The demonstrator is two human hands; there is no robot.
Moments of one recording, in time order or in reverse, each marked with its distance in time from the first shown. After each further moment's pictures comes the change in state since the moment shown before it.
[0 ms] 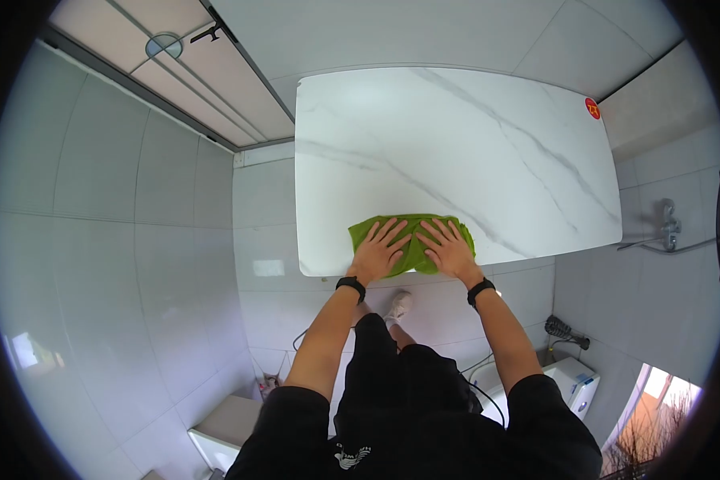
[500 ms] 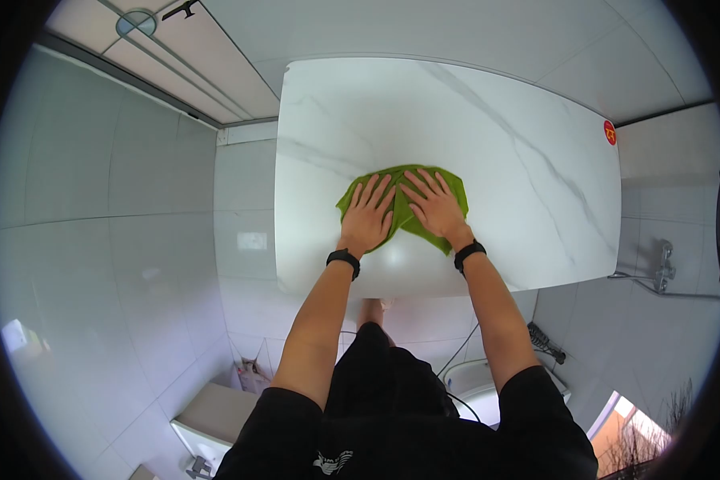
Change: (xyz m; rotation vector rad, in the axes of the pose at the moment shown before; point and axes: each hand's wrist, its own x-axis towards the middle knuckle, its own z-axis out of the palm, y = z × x) left_hand 0.098 -0.039 -0.011 0.016 0.152 -0.250; right_hand 0.120 0.079 -0.032 -0.020 0.062 -0.073
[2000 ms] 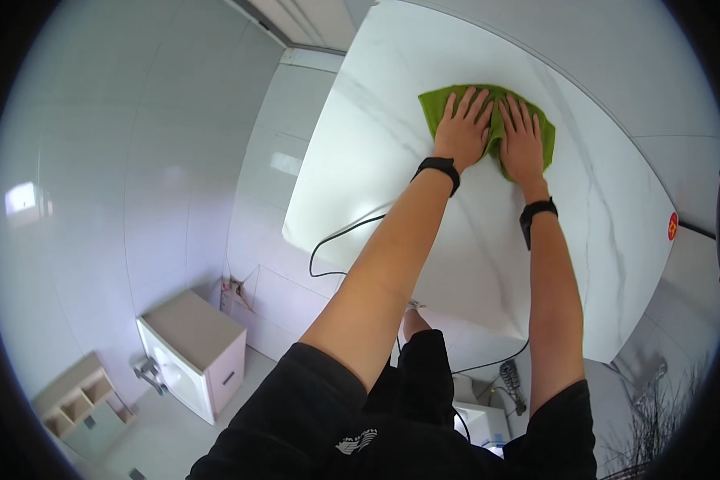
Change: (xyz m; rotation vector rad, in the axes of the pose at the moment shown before) left_hand 0.202 -0.020 0.037 0.141 0.216 -0.245; right_hand 0.138 0.143 -0.008 -0.173 0.133 0.029
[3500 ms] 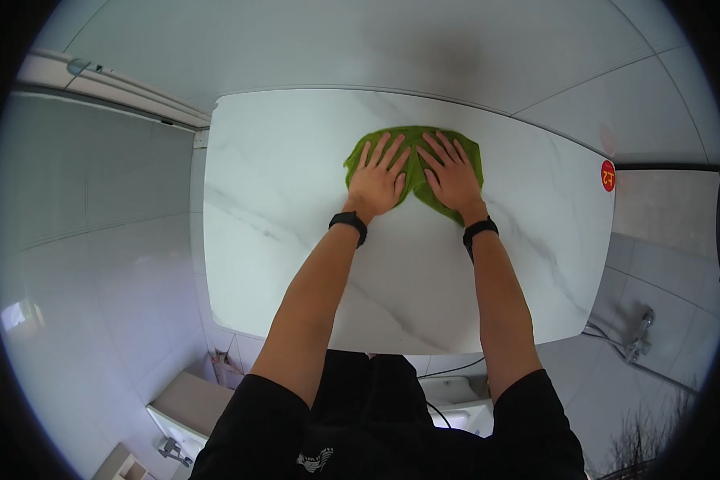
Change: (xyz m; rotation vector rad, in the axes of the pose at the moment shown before) left_hand 0.073 0.099 0.007 -0.121 -0.183 0.223; right_hand -0.056 0.150 -0.033 0.172 -0.014 0.011
